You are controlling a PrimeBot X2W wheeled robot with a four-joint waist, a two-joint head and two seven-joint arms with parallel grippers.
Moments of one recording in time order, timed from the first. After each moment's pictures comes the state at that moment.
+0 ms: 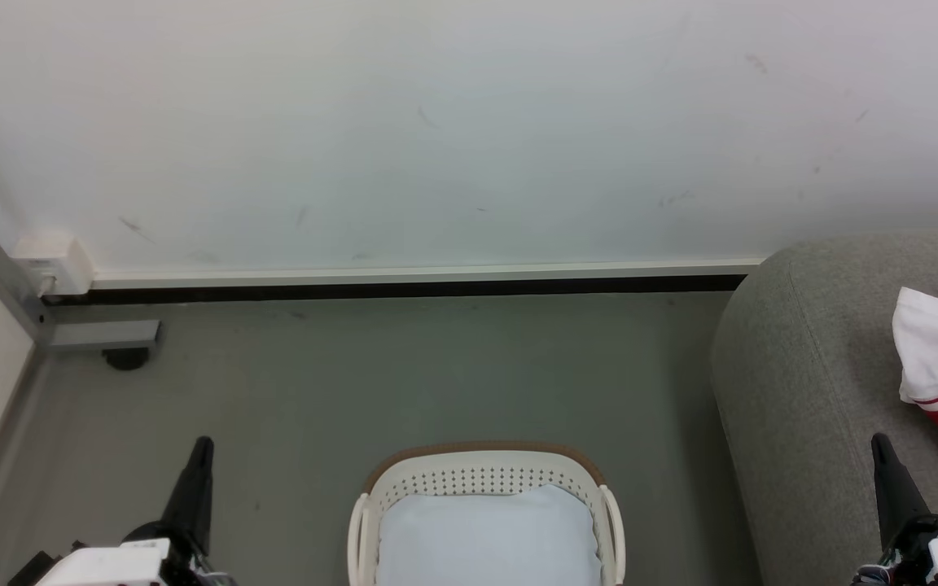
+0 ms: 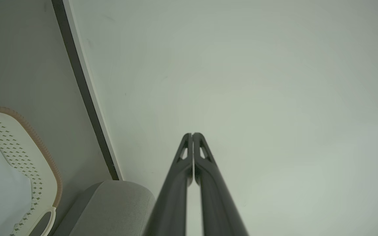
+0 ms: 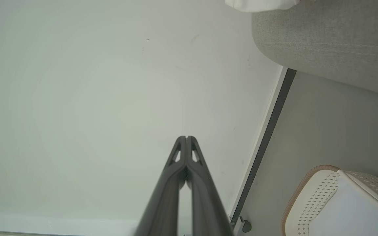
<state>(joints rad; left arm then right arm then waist) -0.10 0.05 0.11 0.25 -1.61 -0.13 0.11 -0.10 -0.05 -0.11 0.25 1.61 0.13 0.11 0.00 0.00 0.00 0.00</state>
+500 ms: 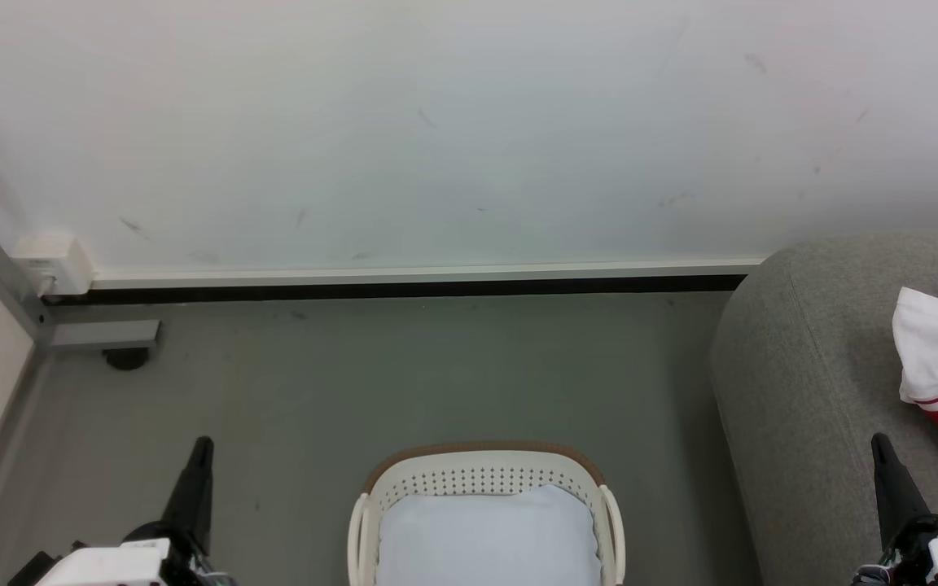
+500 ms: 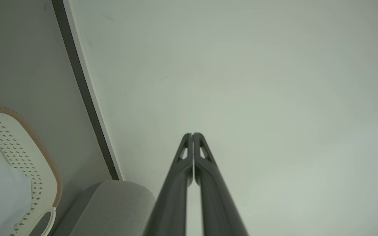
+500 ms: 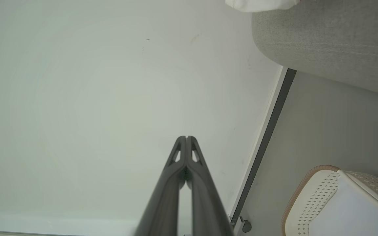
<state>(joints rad) -0.10 0.05 0.11 0.25 -1.61 -0.13 0.11 -0.10 -0.05 -0.11 0.25 1.61 0.13 0.11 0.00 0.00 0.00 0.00</state>
